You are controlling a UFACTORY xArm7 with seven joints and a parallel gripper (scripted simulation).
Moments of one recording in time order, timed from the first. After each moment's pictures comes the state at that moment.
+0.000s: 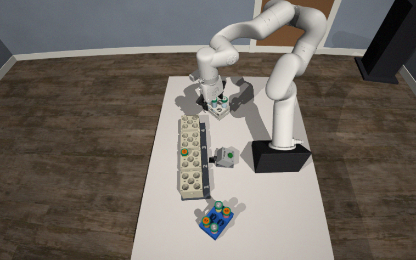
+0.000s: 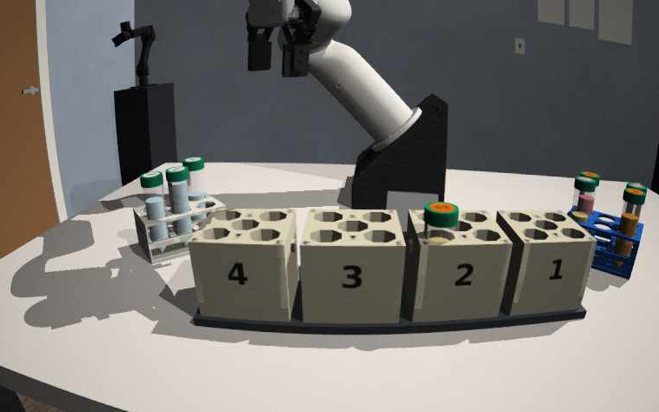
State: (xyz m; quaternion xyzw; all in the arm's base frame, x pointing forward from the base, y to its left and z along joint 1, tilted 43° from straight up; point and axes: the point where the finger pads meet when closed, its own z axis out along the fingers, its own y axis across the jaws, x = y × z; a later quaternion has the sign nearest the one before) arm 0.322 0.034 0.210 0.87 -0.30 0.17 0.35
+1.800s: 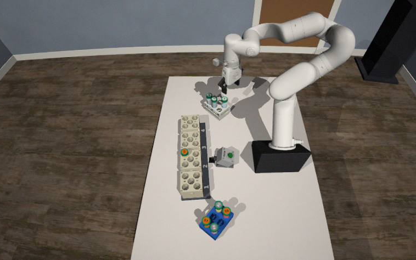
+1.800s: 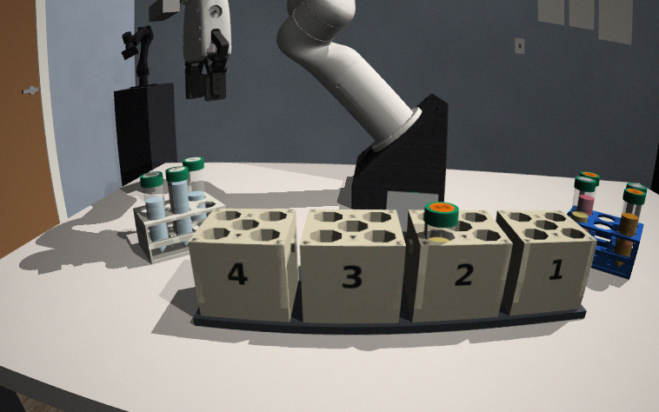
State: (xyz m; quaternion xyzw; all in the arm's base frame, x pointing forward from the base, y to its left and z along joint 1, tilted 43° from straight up) arm 0.256 -0.105 0.275 0.89 -0.29 0.18 0.32
